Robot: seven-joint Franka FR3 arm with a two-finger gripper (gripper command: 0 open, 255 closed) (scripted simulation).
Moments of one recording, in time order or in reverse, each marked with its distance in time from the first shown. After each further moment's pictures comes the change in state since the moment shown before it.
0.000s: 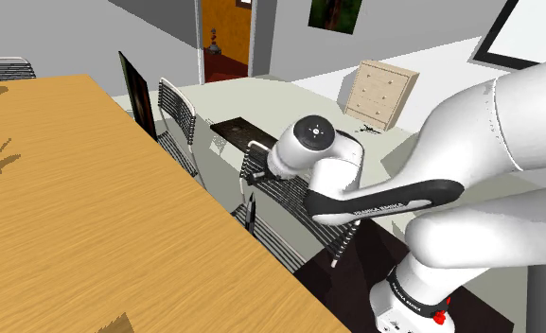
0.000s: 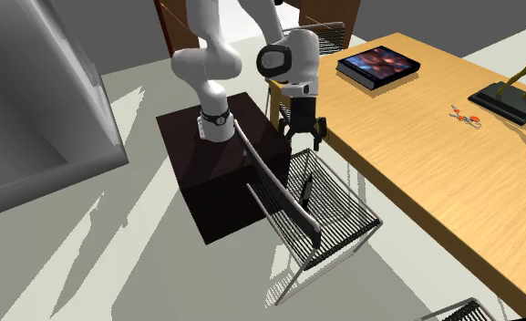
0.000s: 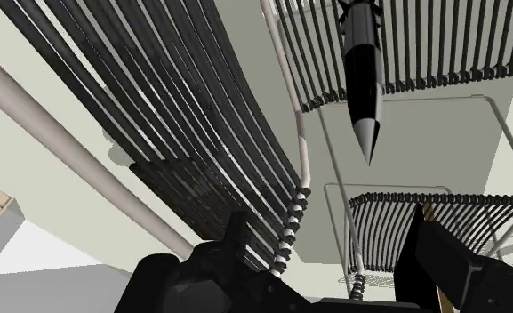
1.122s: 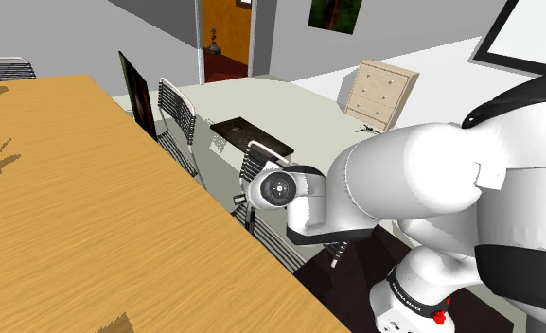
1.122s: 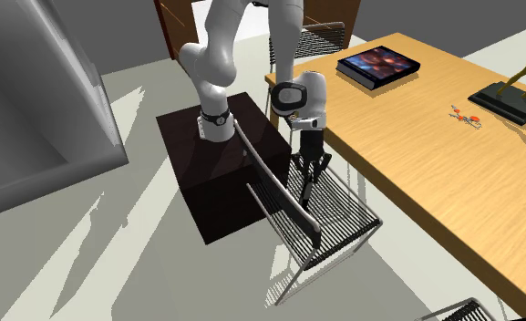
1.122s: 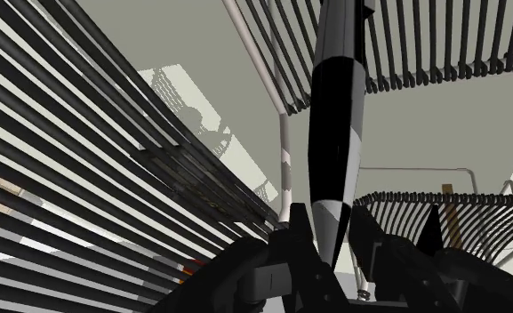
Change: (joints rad) arm -0.751 -0.143 0.797 0.117 -0.110 0.310 0.390
